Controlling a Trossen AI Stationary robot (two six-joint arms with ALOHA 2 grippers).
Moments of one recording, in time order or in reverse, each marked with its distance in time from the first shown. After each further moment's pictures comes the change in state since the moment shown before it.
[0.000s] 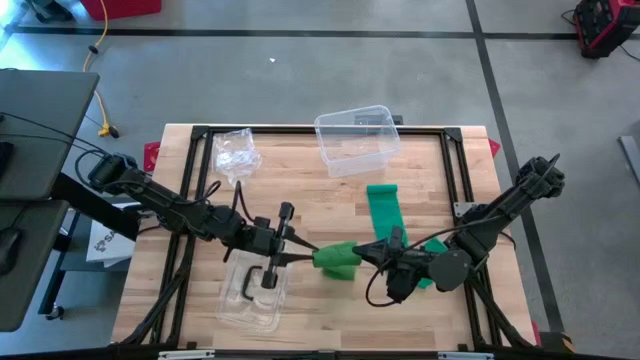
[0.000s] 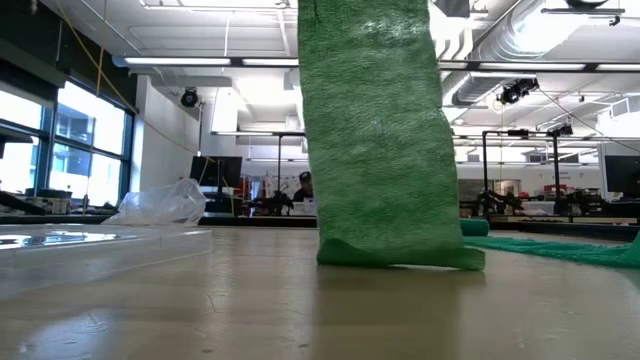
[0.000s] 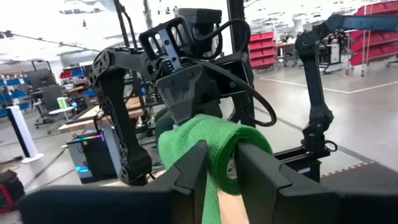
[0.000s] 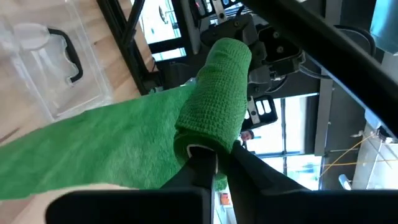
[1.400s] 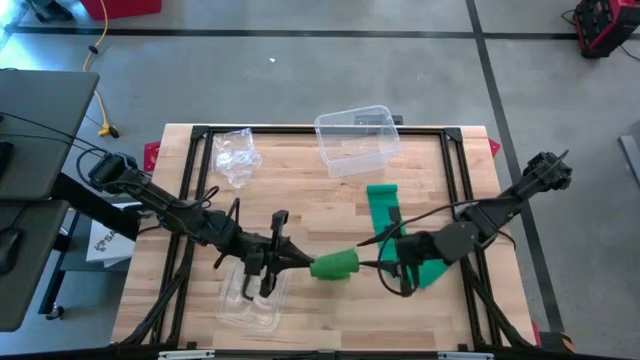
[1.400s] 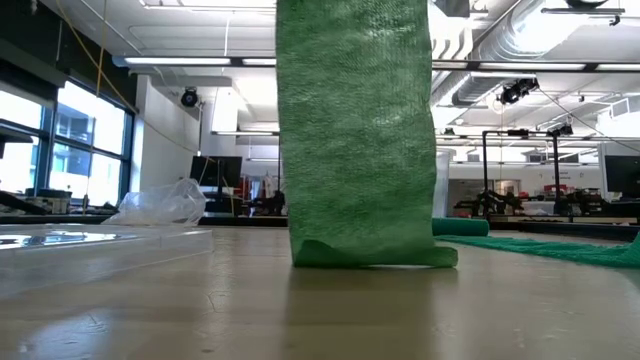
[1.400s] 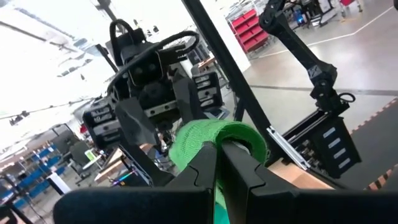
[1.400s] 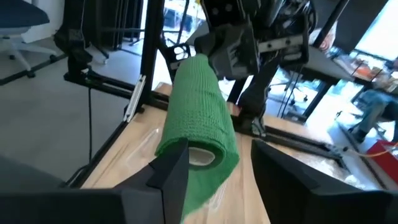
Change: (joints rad) left arm -0.076 -0.010 0.002 -0.008 -0.012 0.411; right arm -0.096 -0.127 0.000 -0.136 -0.382 1.003
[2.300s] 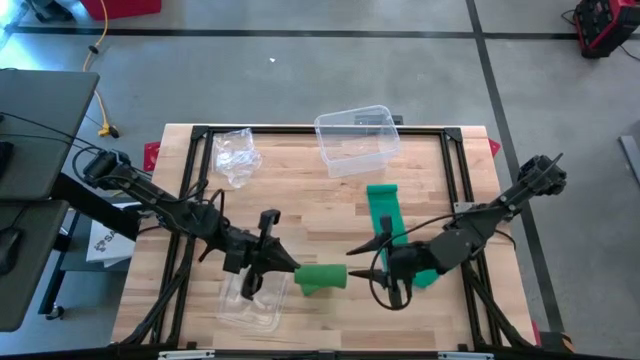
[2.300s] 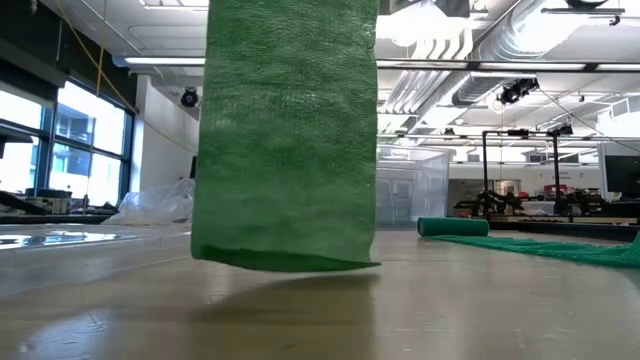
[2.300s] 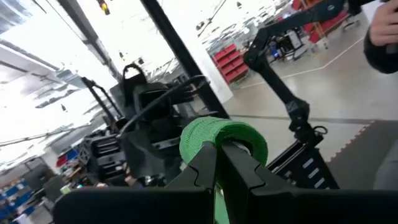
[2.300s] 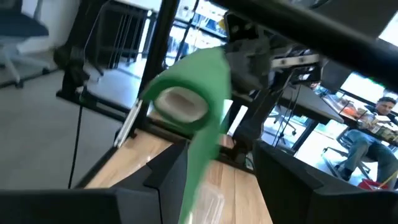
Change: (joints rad) left arm 0.001 -0.082 -0.002 -0.010 0.142 -0.007; right arm 0.028 0.089 0.000 0.241 0.017 -0.165
